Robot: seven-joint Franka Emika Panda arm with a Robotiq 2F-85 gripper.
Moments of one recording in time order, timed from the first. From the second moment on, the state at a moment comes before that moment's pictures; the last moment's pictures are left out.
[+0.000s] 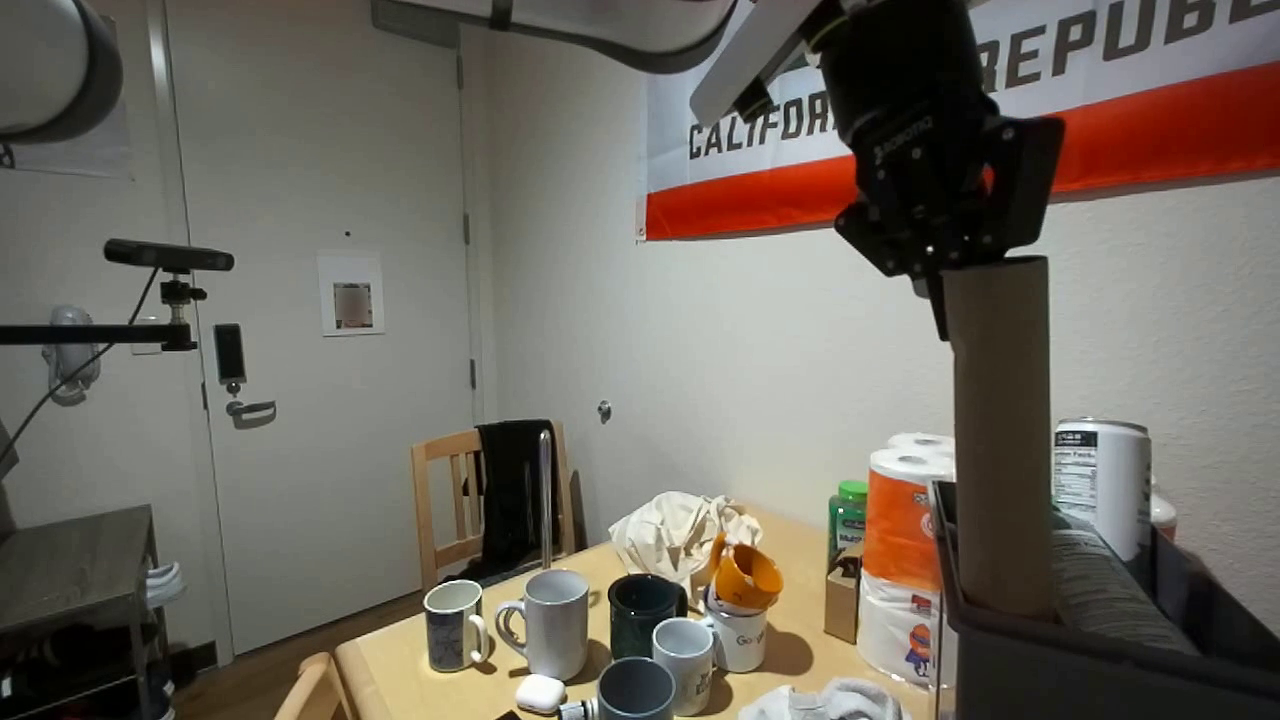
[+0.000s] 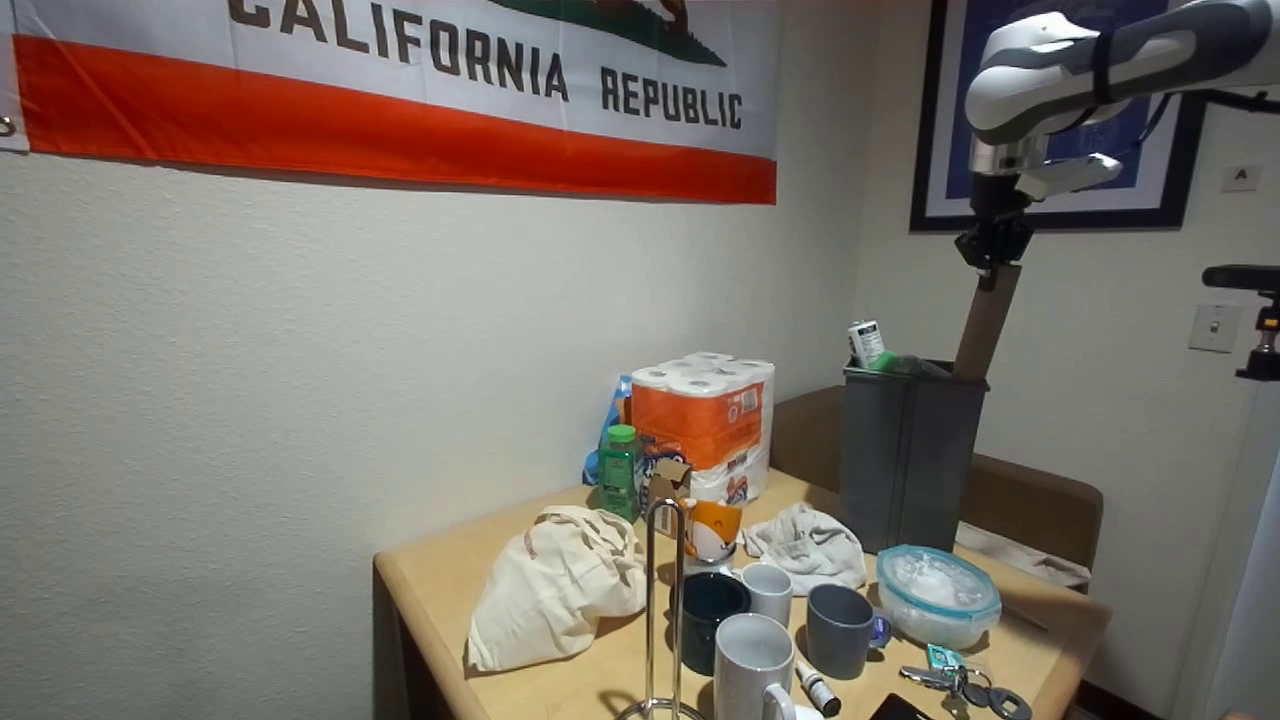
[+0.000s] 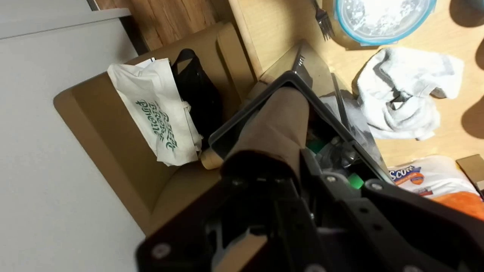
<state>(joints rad) -0.22 0.20 -0.29 -1.35 -0.15 1.77 -0.17</state>
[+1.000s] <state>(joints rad) -0.13 0.21 -0.27 -1.07 -0.16 1.64 -0.17</state>
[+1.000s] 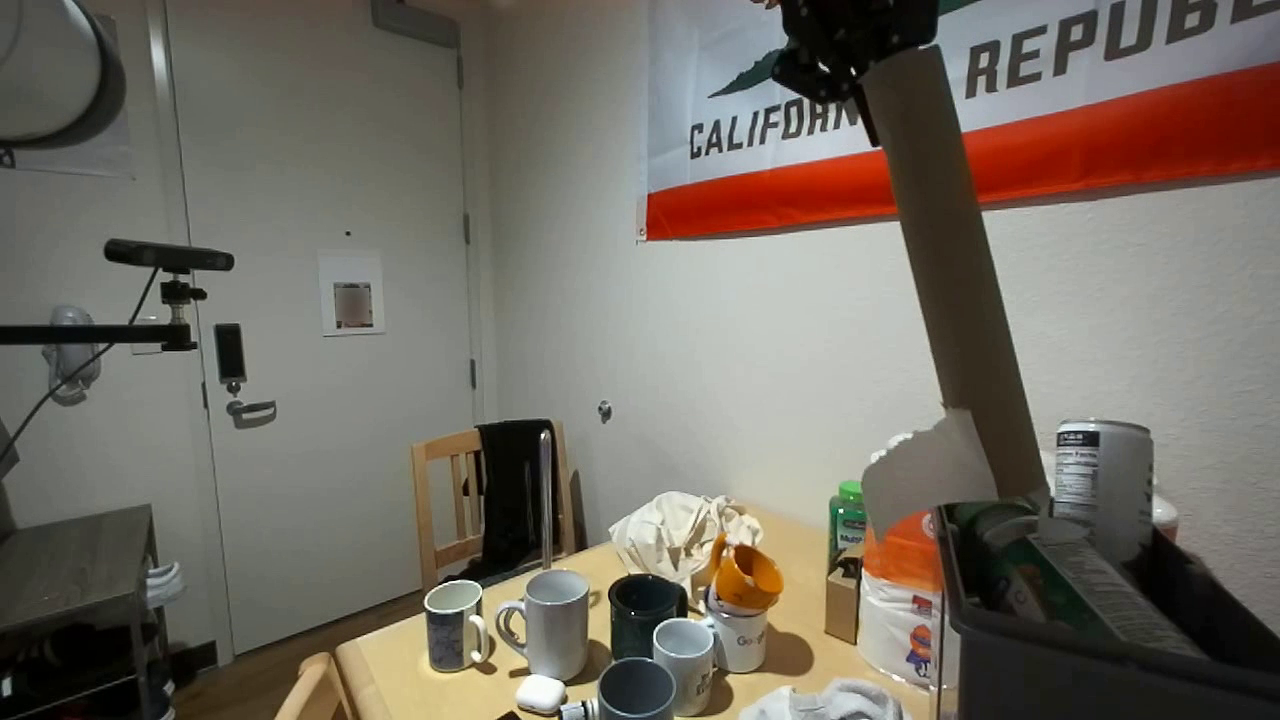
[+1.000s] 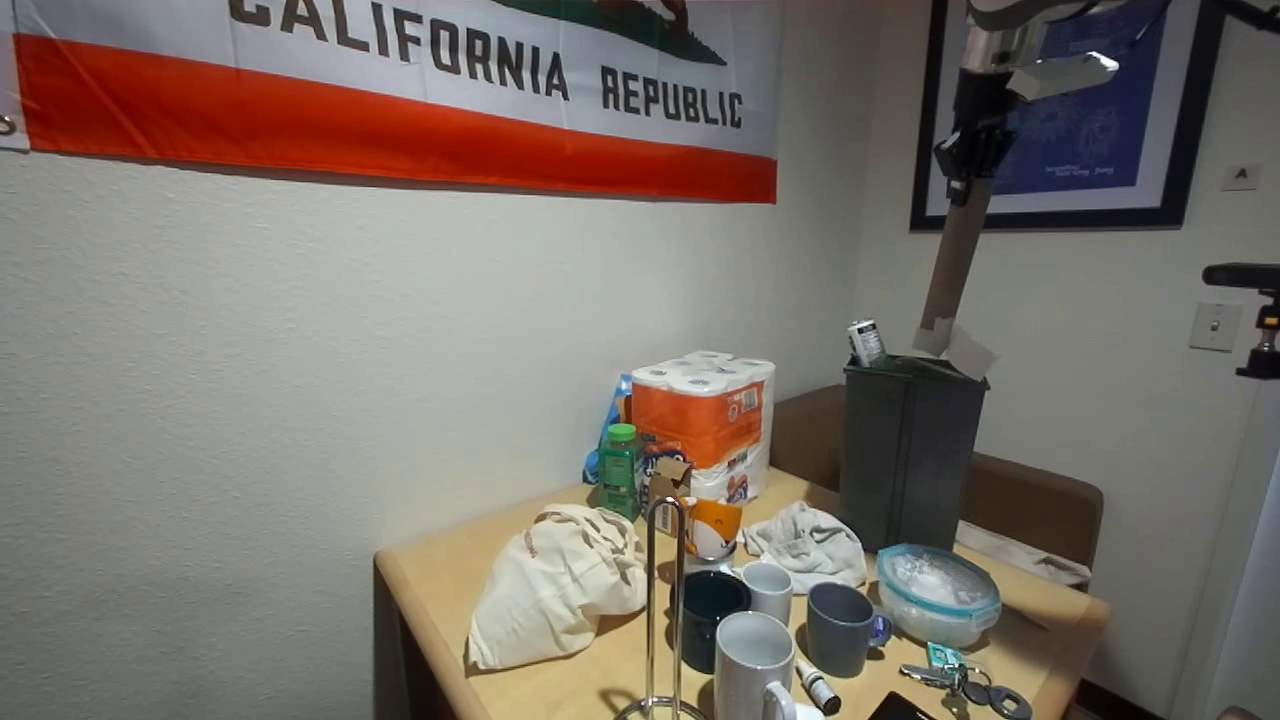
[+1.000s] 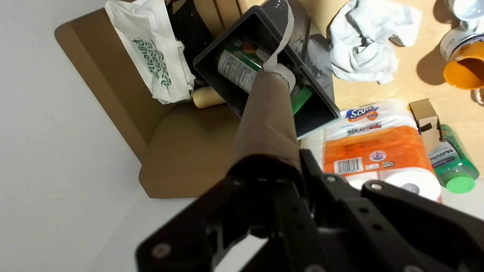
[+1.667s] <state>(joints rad) -0.03 0.22 -0.16 -1.02 -0.09 1.54 -0.17</state>
